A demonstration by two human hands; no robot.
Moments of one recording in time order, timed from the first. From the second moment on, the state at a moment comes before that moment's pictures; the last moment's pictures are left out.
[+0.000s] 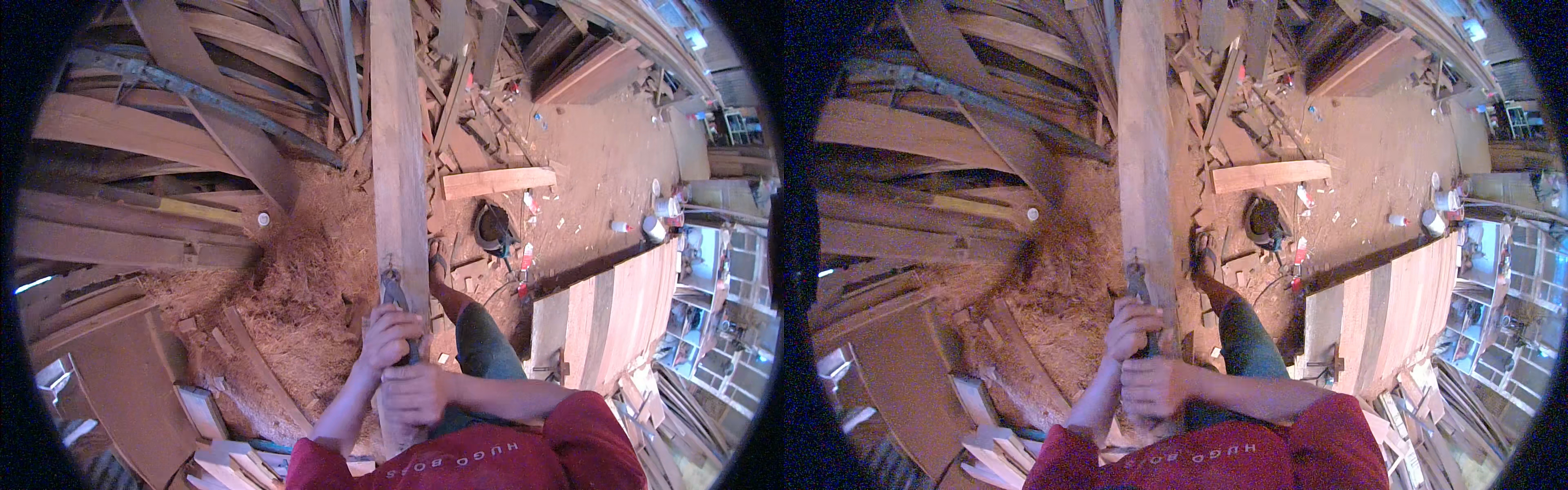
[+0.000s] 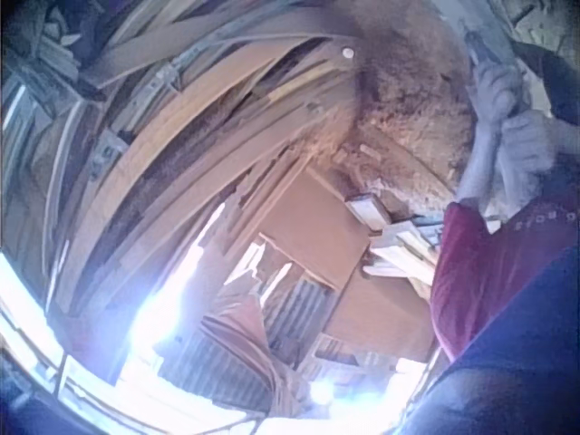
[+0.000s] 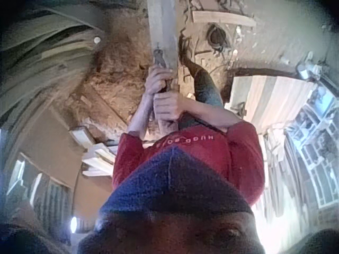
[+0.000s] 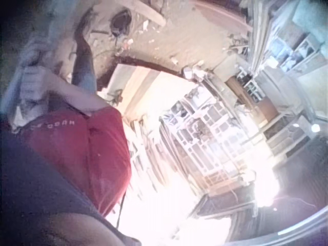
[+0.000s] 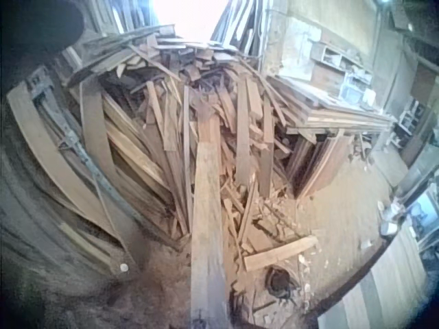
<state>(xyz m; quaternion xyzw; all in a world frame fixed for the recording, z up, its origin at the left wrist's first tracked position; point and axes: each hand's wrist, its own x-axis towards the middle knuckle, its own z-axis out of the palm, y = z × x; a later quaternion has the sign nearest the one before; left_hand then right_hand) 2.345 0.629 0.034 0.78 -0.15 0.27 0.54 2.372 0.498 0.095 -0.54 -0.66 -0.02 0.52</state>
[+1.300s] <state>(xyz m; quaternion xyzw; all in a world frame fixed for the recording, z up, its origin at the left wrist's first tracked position) 2.235 0.631 0.110 0.82 0.04 0.33 0.46 2.298 0.530 0.155 -0.57 -0.53 -0.01 0.62</state>
